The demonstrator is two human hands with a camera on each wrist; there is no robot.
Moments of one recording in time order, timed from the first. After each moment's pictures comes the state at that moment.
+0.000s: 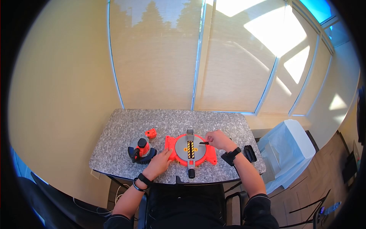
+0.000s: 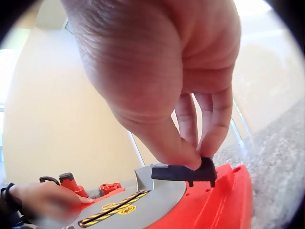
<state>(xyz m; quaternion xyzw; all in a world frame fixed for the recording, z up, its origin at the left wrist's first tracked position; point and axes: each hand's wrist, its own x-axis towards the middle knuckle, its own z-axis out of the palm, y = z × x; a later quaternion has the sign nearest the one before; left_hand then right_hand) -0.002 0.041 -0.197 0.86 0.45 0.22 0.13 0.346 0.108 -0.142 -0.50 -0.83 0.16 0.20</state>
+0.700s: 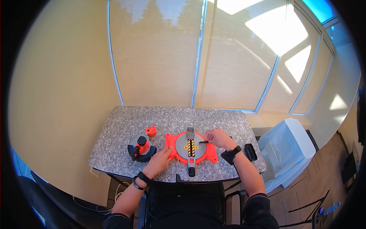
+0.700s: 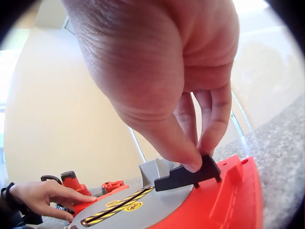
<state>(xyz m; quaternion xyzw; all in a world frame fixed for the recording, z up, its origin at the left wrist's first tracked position) 0.000 0.040 -0.195 0.86 0.45 0.21 0.12 0.343 0.107 -0.140 -0.49 -0.82 0.17 0.22</state>
